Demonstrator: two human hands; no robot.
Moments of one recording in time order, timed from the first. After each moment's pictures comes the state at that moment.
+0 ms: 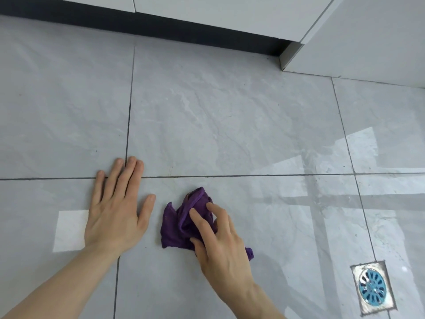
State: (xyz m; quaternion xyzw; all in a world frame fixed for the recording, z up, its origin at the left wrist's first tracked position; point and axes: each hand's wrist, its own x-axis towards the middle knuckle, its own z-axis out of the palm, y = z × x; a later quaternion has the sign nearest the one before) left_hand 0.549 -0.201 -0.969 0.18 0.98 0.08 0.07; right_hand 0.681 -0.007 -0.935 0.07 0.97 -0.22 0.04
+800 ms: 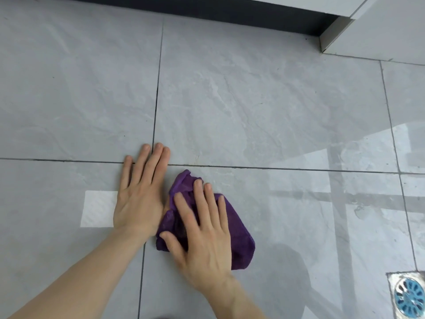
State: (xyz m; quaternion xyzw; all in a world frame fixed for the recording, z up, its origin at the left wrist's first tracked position) left_hand 0.544 -0.204 -0.973 0.18 0.98 0.06 0.09; right_hand 0.660 -0.079 -0.955 0.05 0.97 -0.24 0.02
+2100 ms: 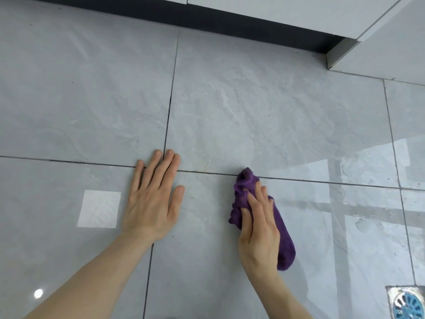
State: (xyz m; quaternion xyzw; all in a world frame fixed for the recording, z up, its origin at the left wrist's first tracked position) left_hand 0.542 -0.208 -0.972 0.19 0.97 0.15 0.09; right_hand 0.659 -0.005 -0.966 0.24 0.91 -0.34 -0.07
